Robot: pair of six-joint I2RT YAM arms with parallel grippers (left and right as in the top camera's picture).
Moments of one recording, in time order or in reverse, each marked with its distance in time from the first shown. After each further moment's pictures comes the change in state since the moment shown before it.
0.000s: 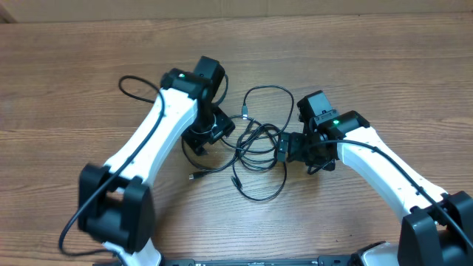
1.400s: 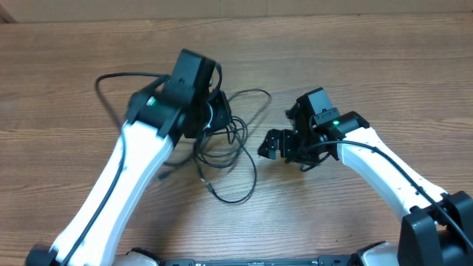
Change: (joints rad) left arm -0.048 -0.383 -0.008 0.159 -0.013 0.374; right arm 0.000 0.000 -0.001 0.127 -0.291 -0.087
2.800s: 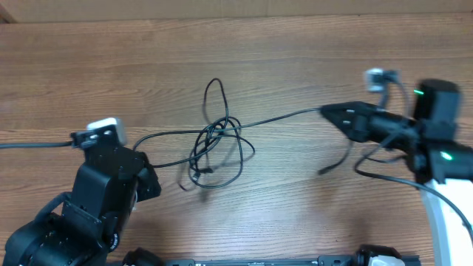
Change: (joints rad) left arm -0.069 -0.560 -0.001 -0.358 -0.584 0.005; right arm -0.526 -0.466 0.027 0.061 -0.495 -0.147
